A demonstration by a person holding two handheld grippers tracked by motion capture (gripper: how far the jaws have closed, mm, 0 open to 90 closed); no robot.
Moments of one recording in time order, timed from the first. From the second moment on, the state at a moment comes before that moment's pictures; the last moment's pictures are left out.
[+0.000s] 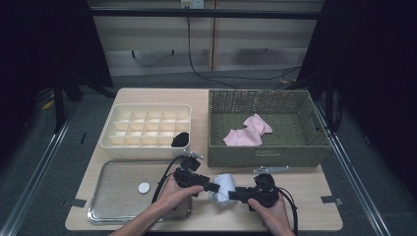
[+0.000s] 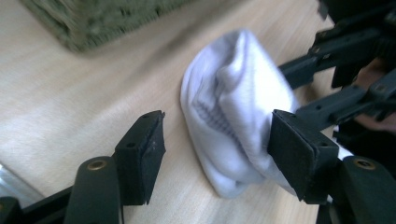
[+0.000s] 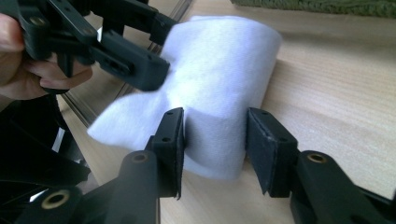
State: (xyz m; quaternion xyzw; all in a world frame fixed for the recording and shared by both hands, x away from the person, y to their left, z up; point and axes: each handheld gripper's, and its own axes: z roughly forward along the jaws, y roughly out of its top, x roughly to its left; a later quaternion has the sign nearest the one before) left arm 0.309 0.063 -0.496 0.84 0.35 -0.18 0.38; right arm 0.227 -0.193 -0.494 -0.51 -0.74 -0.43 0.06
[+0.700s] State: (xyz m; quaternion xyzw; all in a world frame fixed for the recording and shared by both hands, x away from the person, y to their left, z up) left arm 0.309 0.049 -0.496 0.83 0.33 -0.21 0.40; right arm 0.228 -0.193 -0.497 -0.52 -0.74 -0.43 0.06
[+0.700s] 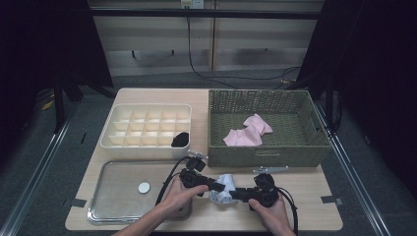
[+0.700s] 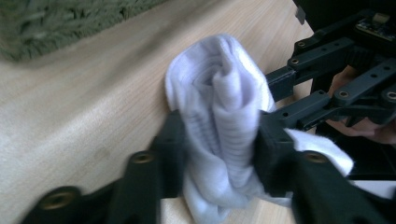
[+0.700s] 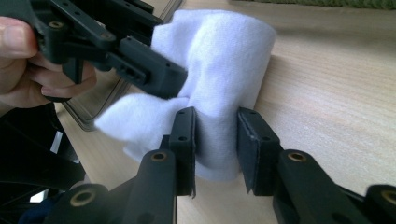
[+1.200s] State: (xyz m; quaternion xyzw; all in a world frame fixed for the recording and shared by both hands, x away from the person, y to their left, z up) left arm 0.310 0.056 -0.489 0.83 0.32 -0.20 0.40; right arm 0.223 -0.208 -0.484 -0.51 -0.73 -0.45 0.05
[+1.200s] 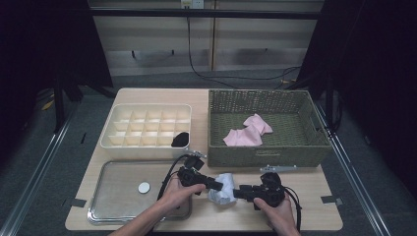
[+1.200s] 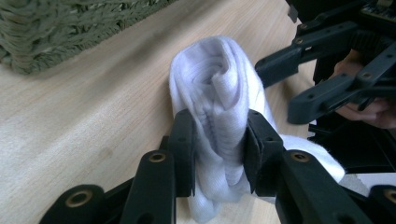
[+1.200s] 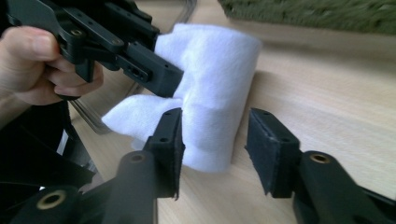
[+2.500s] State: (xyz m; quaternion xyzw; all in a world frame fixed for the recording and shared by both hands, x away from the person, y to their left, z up) left arm 0.305 0.103 -0.457 0.85 0.33 -0.12 0.40; right arm 0.206 -0.254 -0.467 -0.56 -0.70 -0.44 -0.07
